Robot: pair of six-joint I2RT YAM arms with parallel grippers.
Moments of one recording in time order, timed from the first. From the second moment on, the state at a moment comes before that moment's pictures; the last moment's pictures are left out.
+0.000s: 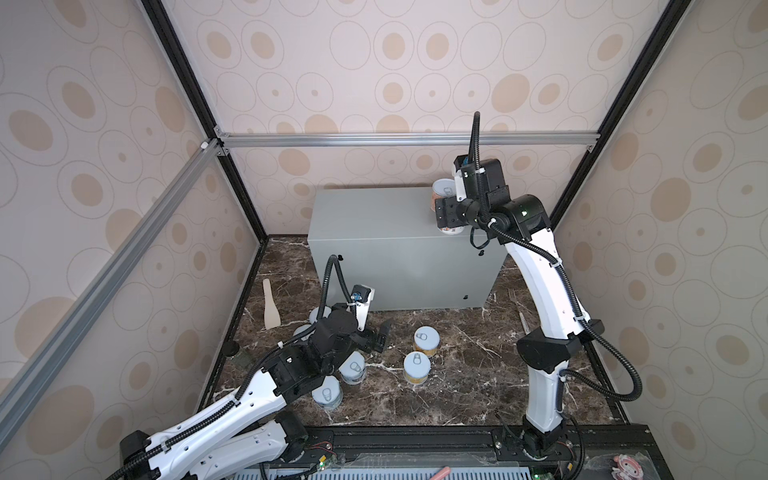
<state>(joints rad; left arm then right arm) -0.88 0.87 0.79 -0.36 -0.36 -0.22 0.54 1.99 2.64 -1.21 0.30 0.14</state>
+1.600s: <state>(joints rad) -0.66 1.71 1.76 -0.24 -0.35 -0.09 0.54 0.96 1.45 -0.94 0.37 0.22</state>
